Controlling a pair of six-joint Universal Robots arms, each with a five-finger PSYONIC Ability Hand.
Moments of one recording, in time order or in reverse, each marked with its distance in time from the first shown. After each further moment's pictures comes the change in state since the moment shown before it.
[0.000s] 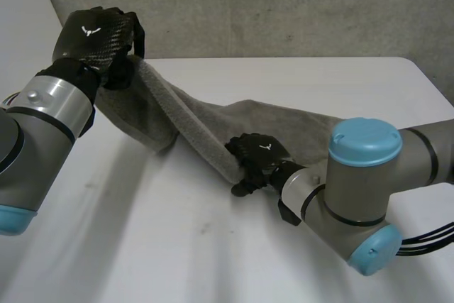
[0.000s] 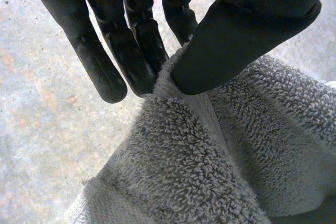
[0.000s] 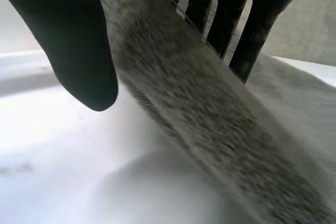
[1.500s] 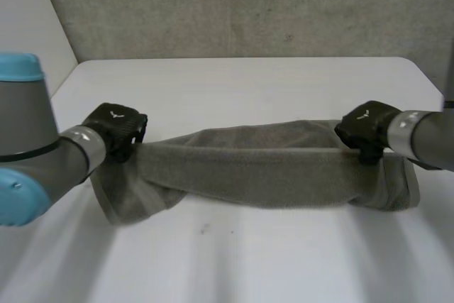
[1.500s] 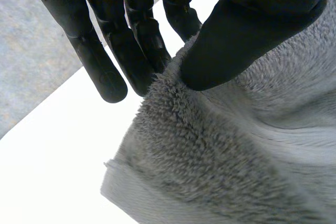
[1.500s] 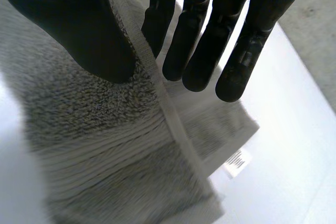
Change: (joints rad) left arm 0.081 -0.329 0.151 -0.402 0.016 0.296; right arm -0.377 -0.069 -0.320 0.737 0.053 -0.936; left_hand 0.000 0.000 0.001 0.000 0.000; right_hand 0.359 0.479 0.500 0.509 0.433
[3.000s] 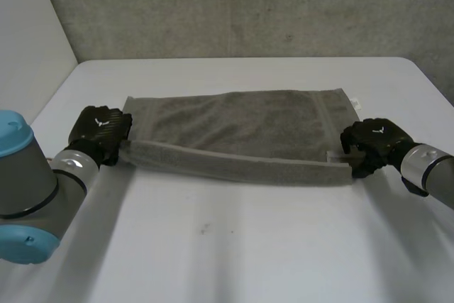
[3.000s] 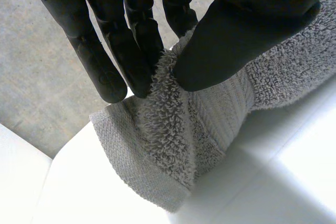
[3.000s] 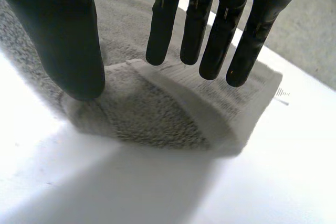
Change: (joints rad) left arm 0.062 0.073 -0.359 0.530 0.000 -0.007; right arm -0.214 0.046 0.372 -0.599 -0.314 0.320; left_hand 0.000 0.000 0.000 0.000 0.007; right_hand -0.397 -0.517 -0.553 -0.569 -0.471
